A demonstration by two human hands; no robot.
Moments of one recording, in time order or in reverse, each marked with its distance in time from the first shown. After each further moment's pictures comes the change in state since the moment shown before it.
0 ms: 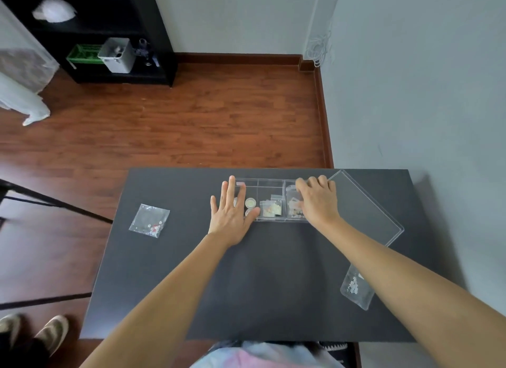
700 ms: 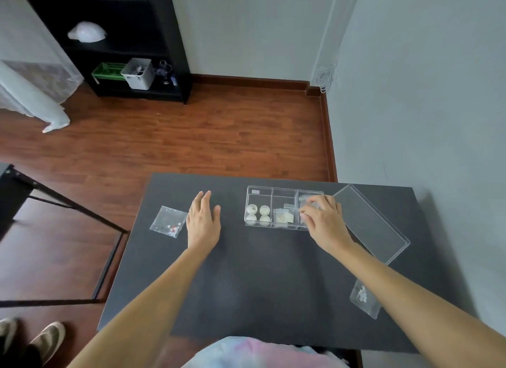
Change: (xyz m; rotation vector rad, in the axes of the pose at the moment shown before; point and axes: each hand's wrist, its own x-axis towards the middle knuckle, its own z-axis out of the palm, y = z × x) left_hand -0.039 -0.066 -0.033 -0.389 0.379 -0.278; right_hand -0.044 -0.021 -0.015 0.265 0.213 -0.122
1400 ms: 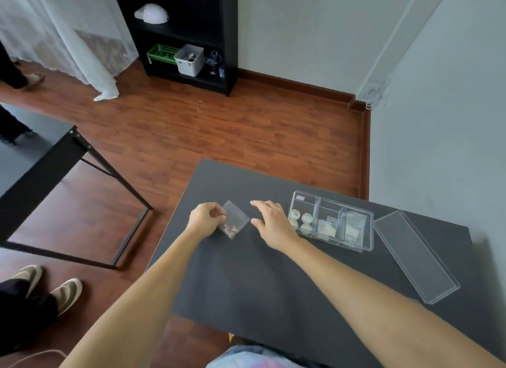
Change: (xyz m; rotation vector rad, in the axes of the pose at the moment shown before) left_hand 0.020 -0.089 -0.066 -0.182 -0.206 -0.283; right_hand 0.053 -0.187 0.063 0.332 -0.458 -0.116
